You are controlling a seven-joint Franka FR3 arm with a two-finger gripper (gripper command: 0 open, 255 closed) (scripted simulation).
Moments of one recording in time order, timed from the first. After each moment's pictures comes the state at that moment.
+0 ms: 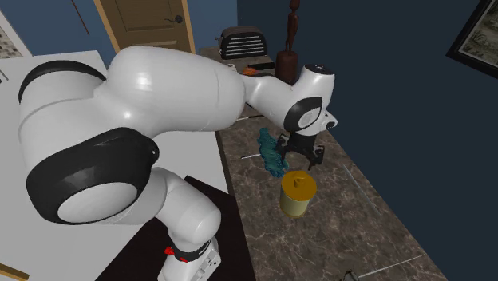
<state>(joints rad) -0.17 -0.49 -0.41 -2.55 -0.22 2.07 -0.45</state>
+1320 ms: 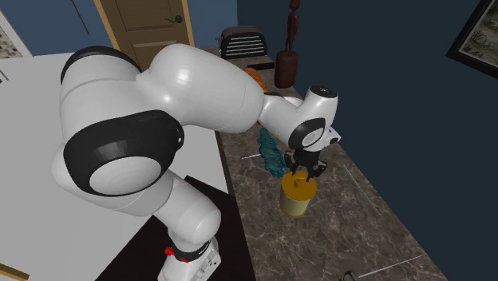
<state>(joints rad) -0.17 -0.35 -0.48 -2.59 -0.23 2.25 -0.50</state>
